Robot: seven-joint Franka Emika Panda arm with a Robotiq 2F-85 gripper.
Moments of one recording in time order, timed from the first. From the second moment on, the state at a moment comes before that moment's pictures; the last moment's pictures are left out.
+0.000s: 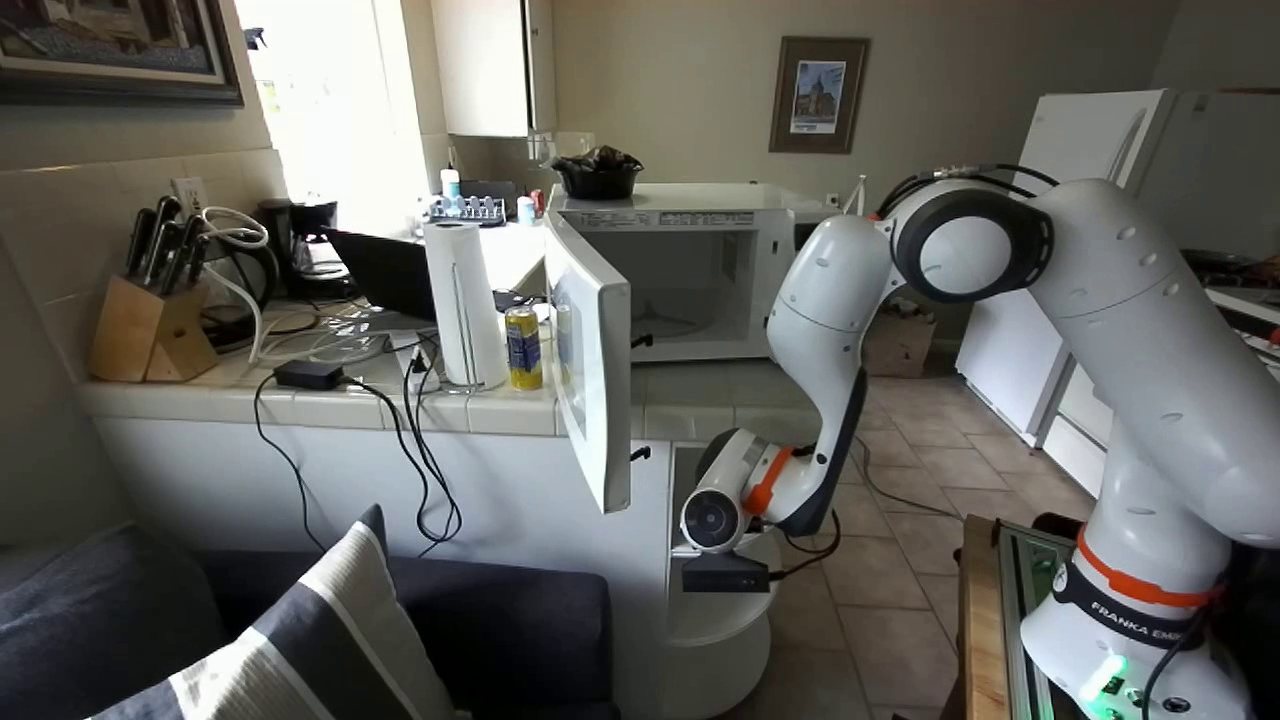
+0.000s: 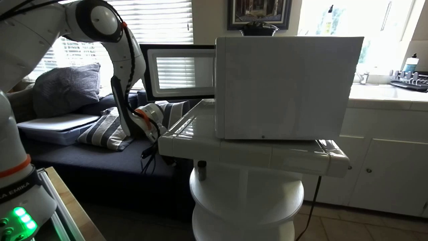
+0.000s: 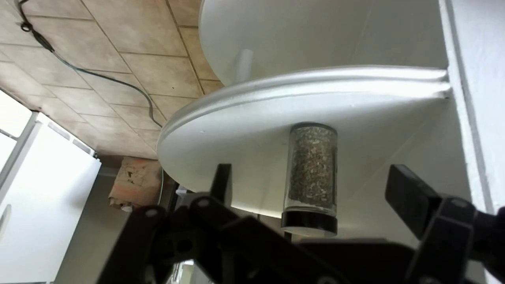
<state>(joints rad) 0.13 0.74 0.00 -2.12 -1.47 2.32 2.57</state>
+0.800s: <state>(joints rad) 0.06 0.82 -0.01 -2.04 -1.61 2.28 2.58</state>
